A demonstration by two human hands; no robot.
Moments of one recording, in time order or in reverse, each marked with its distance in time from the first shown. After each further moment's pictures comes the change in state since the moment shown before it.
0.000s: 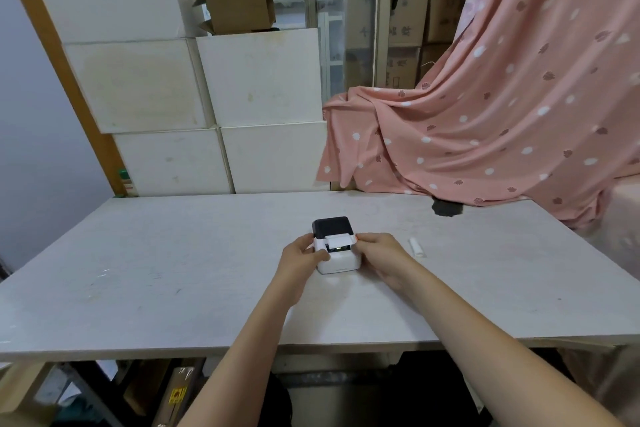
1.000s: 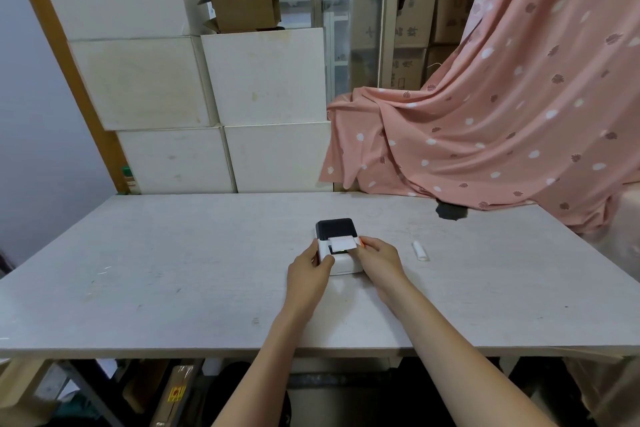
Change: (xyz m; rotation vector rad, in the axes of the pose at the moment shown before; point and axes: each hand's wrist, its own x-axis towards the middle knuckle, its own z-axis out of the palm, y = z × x) left_hand -0.026 -0.008 0.023 0.307 0.148 0.204; right_hand -0.005 0.008 0.020 0.213 0.187 -0.067
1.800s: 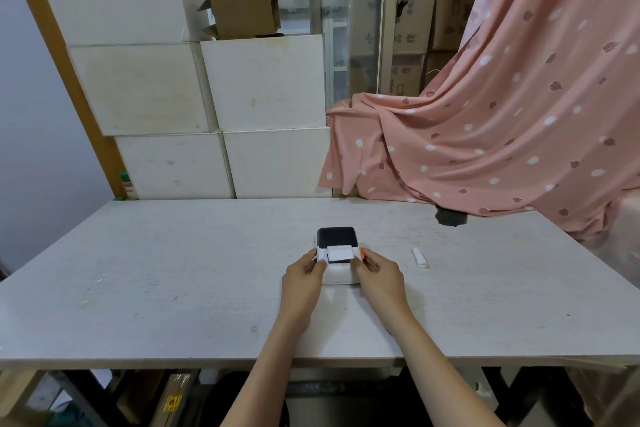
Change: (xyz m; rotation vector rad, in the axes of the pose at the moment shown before) left_hand -0.002 -0.002 -0.005 -0.133 0.010 -0.025; right_hand -0.016 0.022 -0.006 -0.262 0.039 -0.258
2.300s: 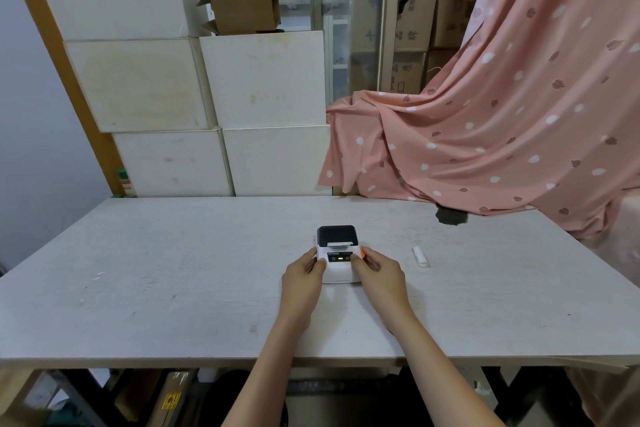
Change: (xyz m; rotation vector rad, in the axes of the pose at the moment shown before) left_hand -0.001 -0.001 0.000 -0.010 0.016 -0.015; right_hand 0.003 0.004 0.000 0.004 -0.013 -0.003
